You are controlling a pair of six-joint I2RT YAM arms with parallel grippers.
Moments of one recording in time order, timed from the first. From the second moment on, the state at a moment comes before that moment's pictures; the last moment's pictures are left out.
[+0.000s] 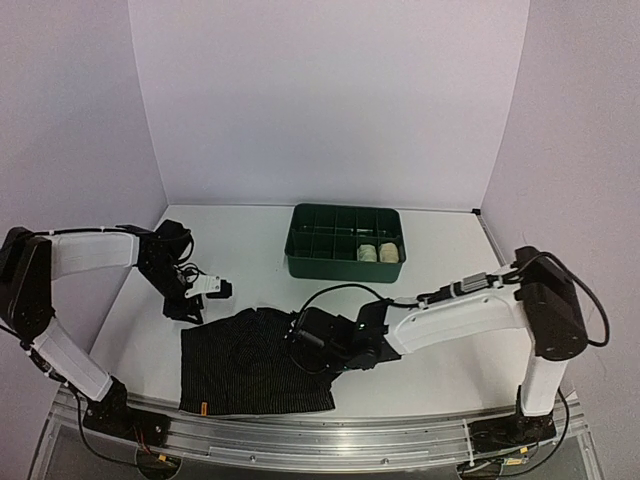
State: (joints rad) left arm -0.36 1.51 0.92 -0.76 0.22 1.04; right arm 1.28 1.91 1.26 -0.48 0.29 0.40
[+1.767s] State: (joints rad) left arm -0.54 1.09 0.47 -0.76 0.25 1.47; right arm 1.55 2.02 1.35 -0.26 0.02 -0.12
